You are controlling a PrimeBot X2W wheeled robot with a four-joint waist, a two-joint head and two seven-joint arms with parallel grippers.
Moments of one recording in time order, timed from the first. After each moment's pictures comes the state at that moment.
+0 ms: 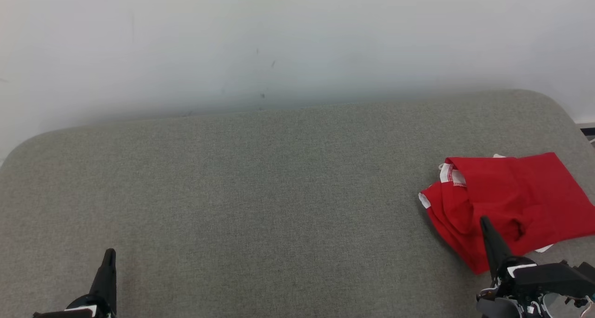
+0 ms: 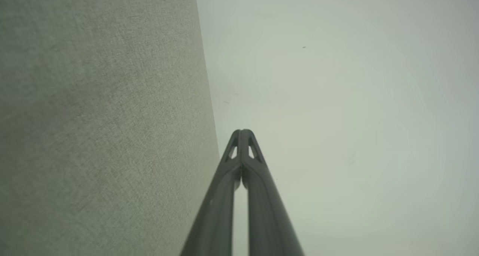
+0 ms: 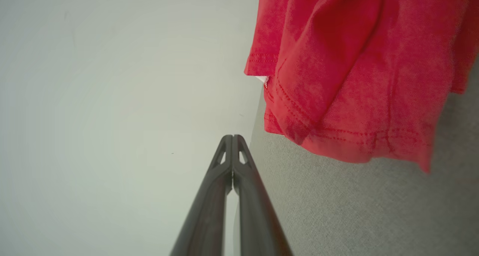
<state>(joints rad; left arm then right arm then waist) -0.06 0.05 0.07 0.29 -1.53 -0.11 0.09 -0.07 -0.05 -0.12 0.29 1.52 0.10 0.10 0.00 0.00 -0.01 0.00</state>
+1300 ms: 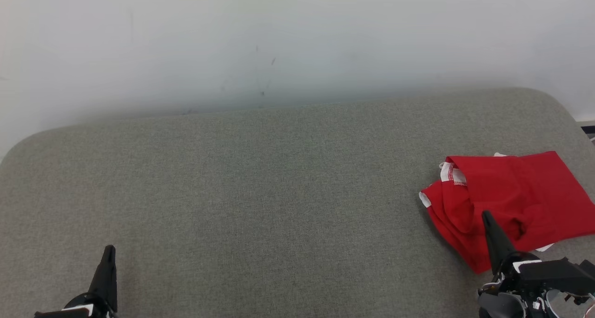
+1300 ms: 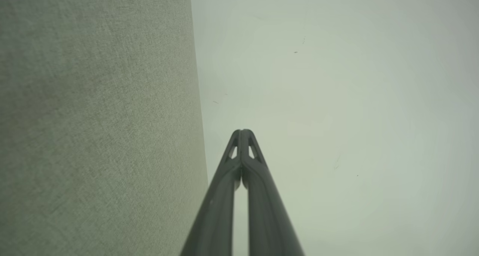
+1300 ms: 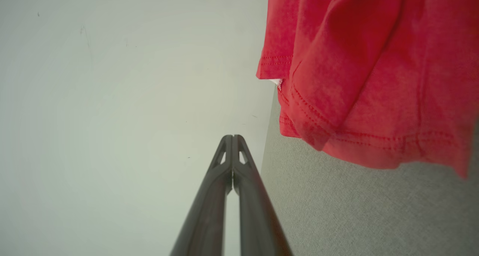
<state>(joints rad) -0.08 0.04 0.09 0.30 -1.59 -0.12 0.11 -0.09 -0.05 -0.13 0.30 1.60 0.12 0.11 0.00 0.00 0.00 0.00</state>
